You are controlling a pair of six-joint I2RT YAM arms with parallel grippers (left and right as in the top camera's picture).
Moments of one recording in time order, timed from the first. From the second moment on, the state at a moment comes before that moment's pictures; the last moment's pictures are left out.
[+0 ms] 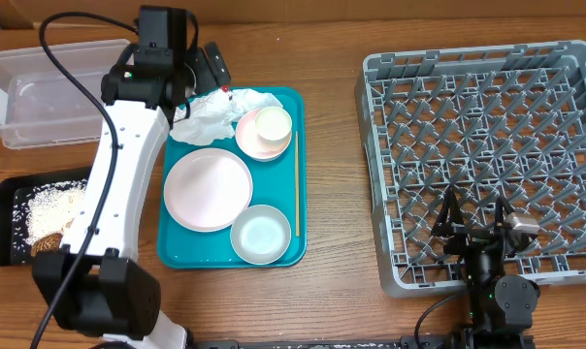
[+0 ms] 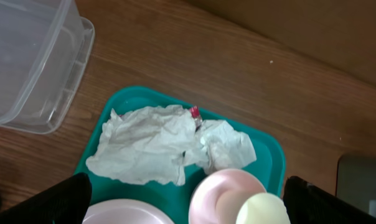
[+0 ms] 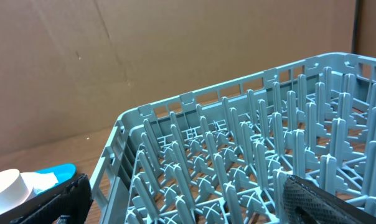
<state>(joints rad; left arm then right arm) -0.11 1.77 1.68 -0.79 -0.10 -0.49 -0.04 0.01 0.02 -0.03 0.01 0.26</state>
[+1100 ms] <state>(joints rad) -0.11 2.20 1.69 -0.61 0.00 -0.88 -0.04 0.01 0.02 -0.03 0.01 0.26</state>
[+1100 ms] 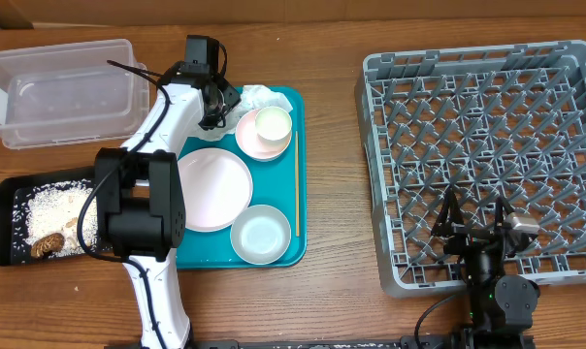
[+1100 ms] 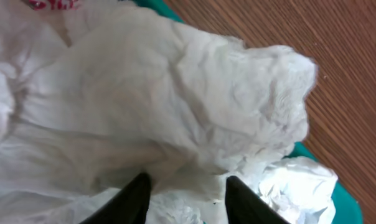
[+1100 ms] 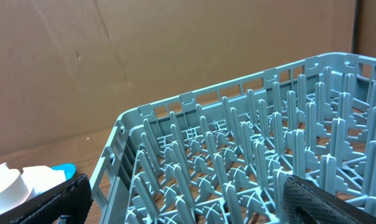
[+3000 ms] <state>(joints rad) -0.13 2.28 1.76 -0.78 -0.21 -0.76 -0.04 0.01 0.02 -0.03 0.01 0.26</state>
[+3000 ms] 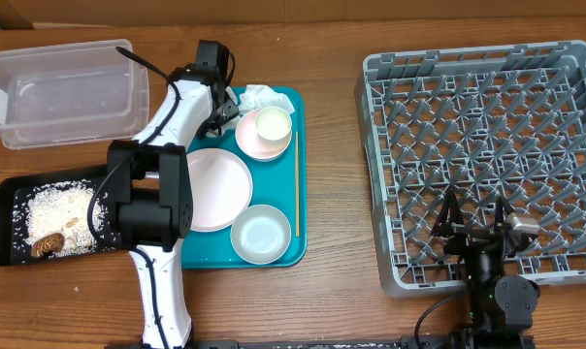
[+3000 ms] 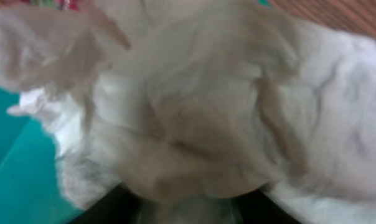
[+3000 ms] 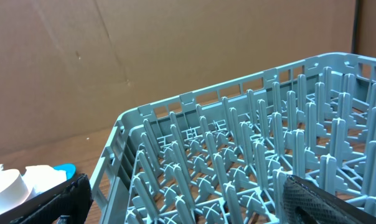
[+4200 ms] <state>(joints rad) -0.01 1.85 1.79 -0.71 -0.43 -0.75 -0.04 0.01 0.02 -0.03 0.01 0.26</state>
